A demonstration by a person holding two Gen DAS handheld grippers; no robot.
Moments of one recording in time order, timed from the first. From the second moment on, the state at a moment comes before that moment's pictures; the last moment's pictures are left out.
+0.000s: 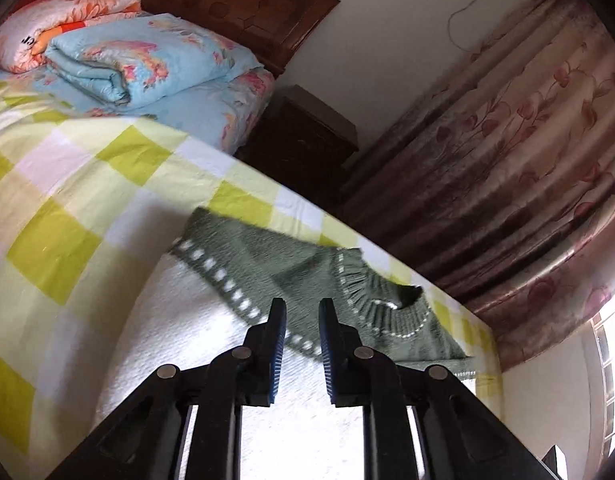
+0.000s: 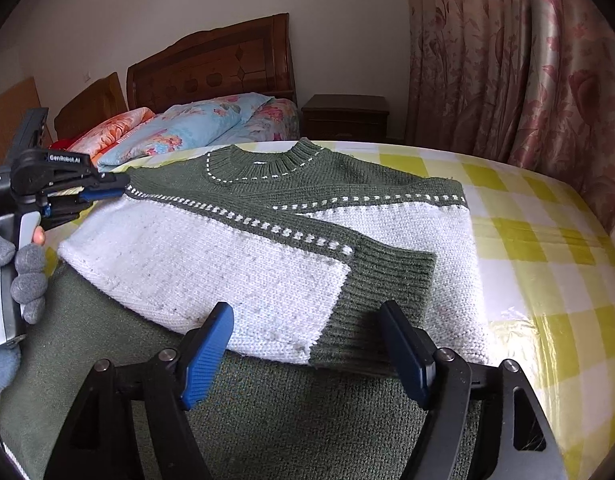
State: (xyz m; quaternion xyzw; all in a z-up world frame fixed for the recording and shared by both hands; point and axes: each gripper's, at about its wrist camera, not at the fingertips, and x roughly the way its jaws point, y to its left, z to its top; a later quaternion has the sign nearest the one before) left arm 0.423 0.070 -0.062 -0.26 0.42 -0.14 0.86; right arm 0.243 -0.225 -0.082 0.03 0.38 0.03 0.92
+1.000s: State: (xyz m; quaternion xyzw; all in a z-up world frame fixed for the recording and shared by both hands) left arm 0.336 -0.024 -0.045 -0.02 0.40 -0.13 0.91; right arm 0.245 -0.227 -0.084 0.05 0.38 0.05 0.92
